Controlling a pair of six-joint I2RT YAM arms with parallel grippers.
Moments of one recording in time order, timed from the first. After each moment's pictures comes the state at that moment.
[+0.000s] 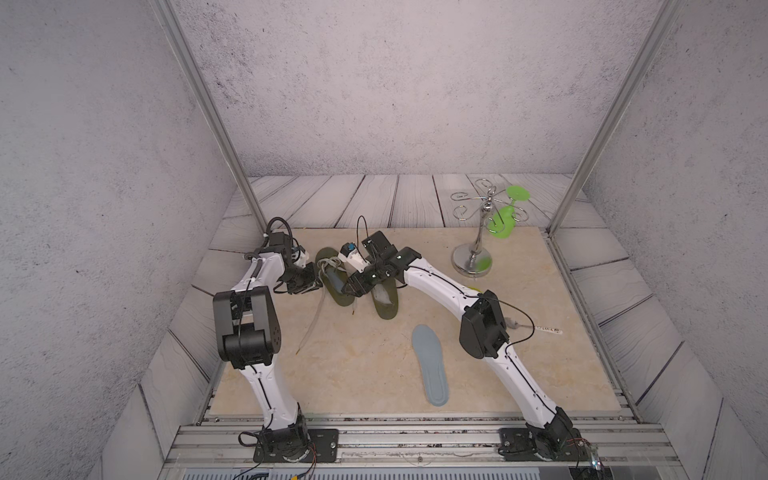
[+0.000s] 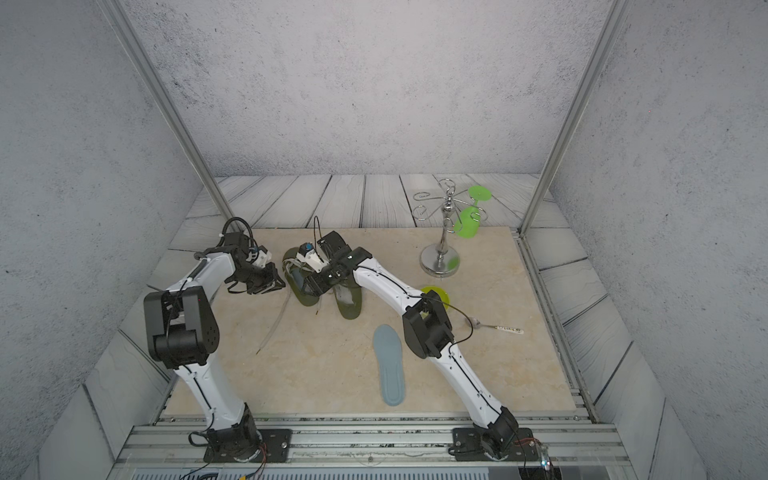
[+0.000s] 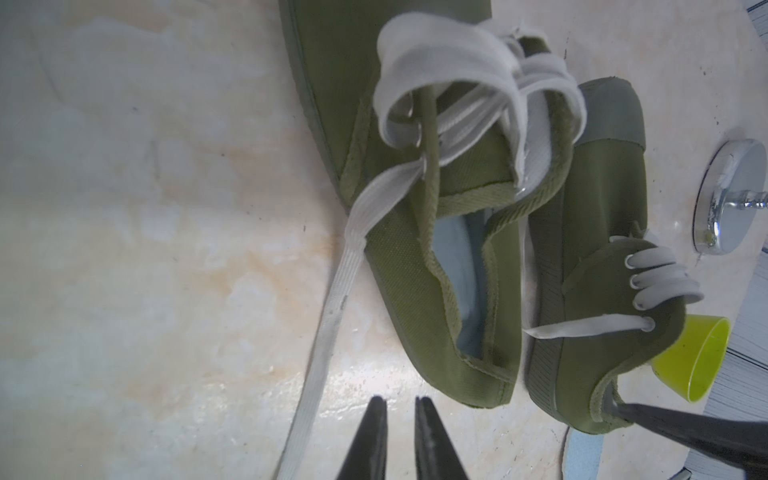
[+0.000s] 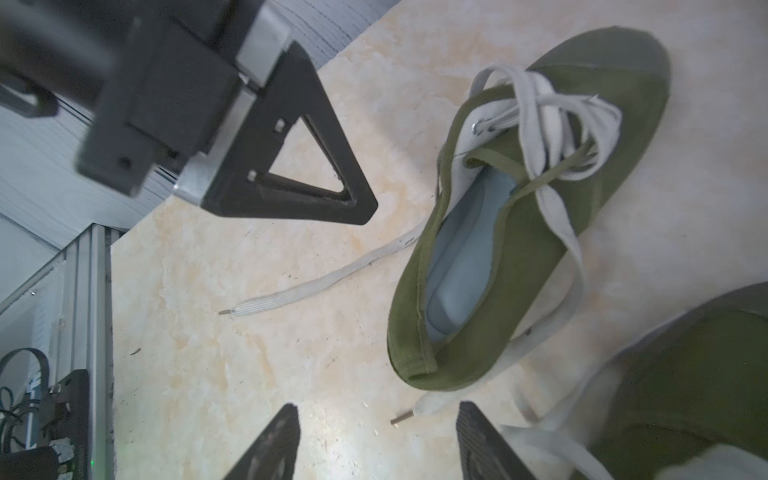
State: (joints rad) left arm 0.13 1.93 1.48 -0.84 0.46 -0.15; right arm 0.81 2.56 2.47 -0.75 -0.50 0.00
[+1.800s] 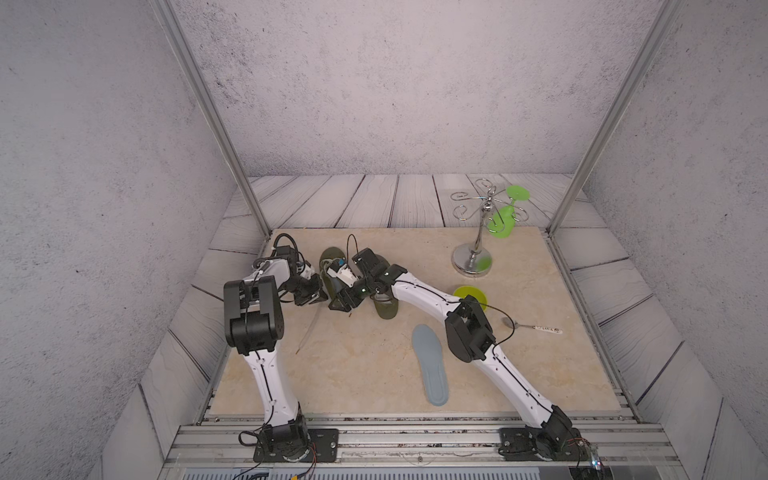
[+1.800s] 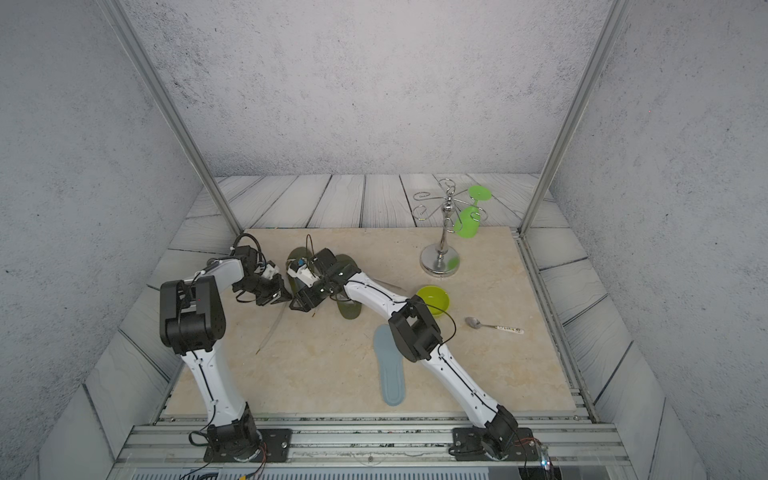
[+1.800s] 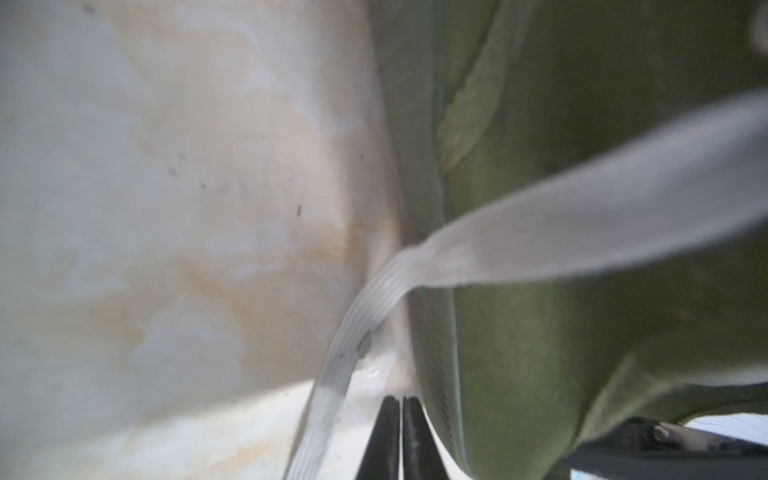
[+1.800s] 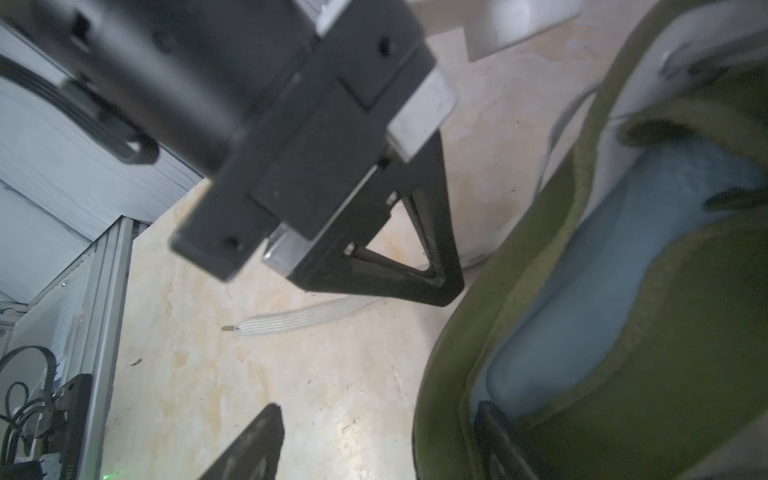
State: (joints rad) left arm 0.14 2.07 1.44 -0.78 0.54 -0.17; right arm 0.86 2.67 2.43 -0.55 -0.61 0.06
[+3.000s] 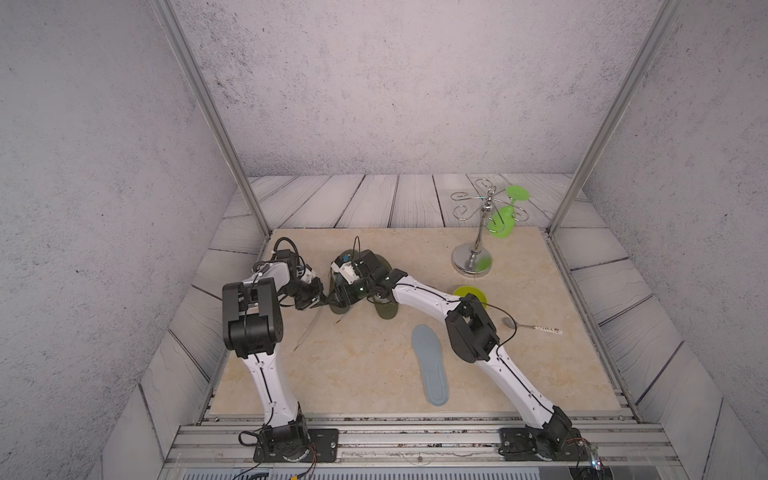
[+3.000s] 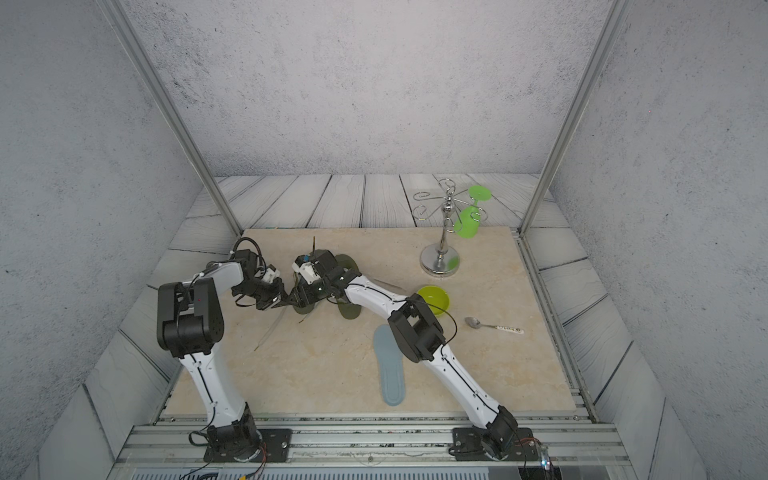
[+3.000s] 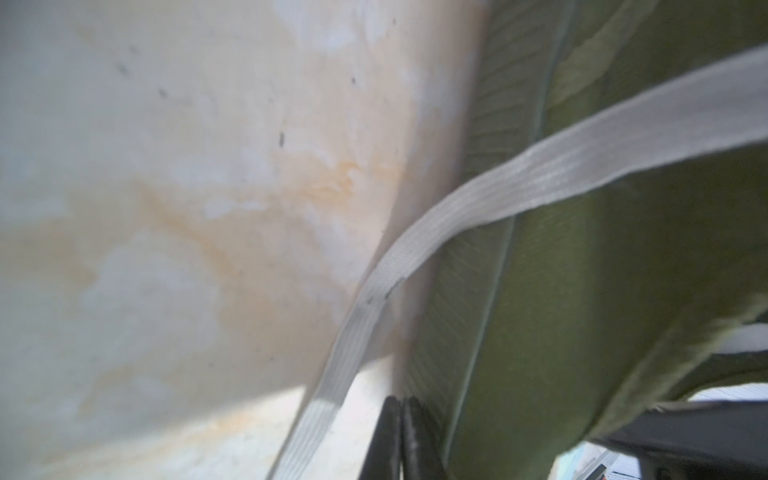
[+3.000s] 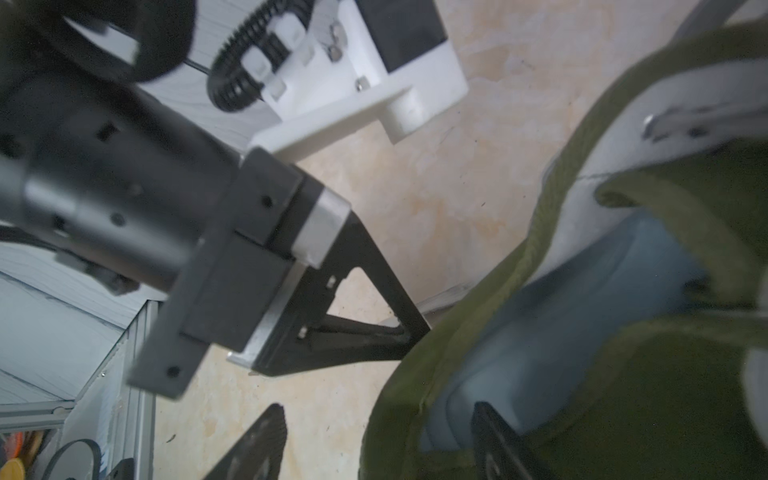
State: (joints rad) left arm 0.14 2.03 1.38 -0.78 0.56 -0.16; right arm 0.86 2.61 2.31 -0.35 -0.55 0.34
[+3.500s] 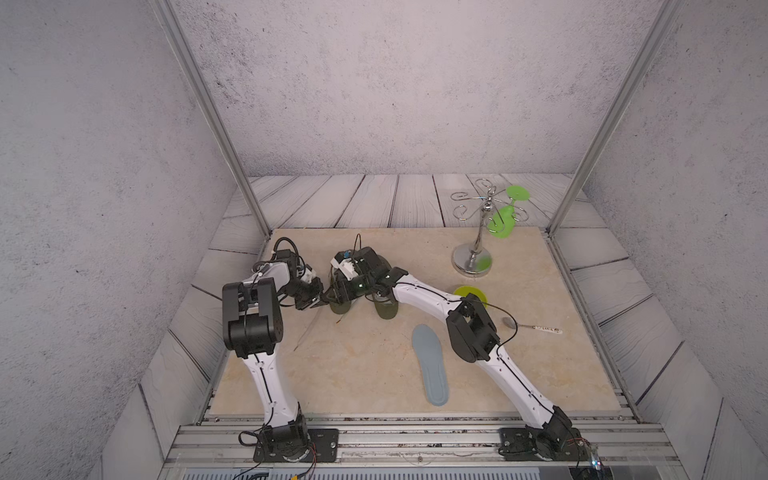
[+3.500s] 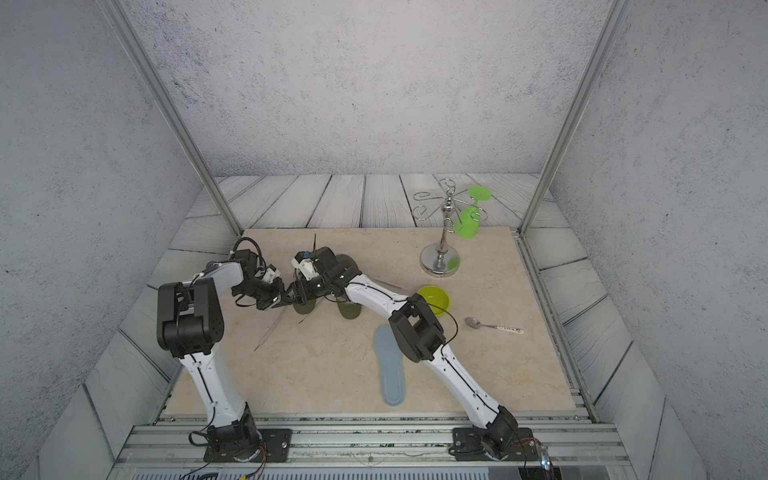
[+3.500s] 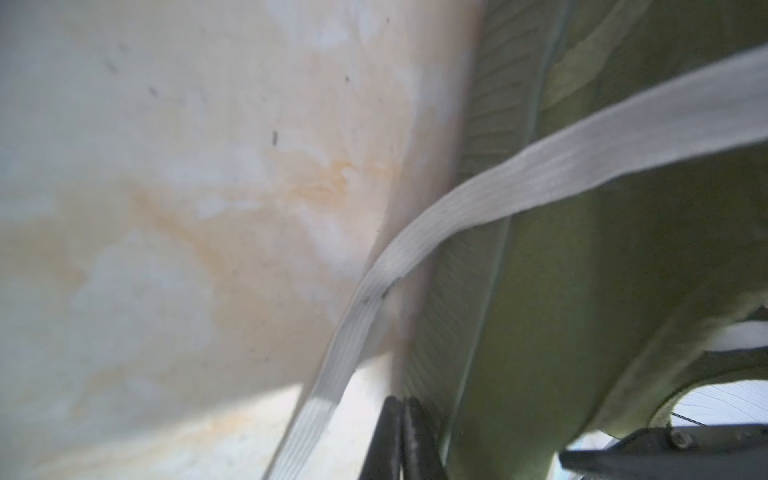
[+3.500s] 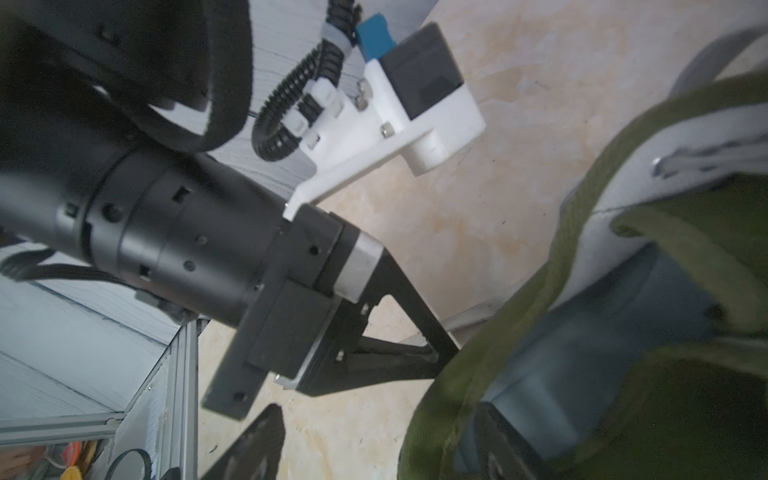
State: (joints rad) left arm 0.14 2.03 1.38 -0.78 0.57 -0.16; right arm 0.86 2.61 2.32 -0.32 -0.58 0.42
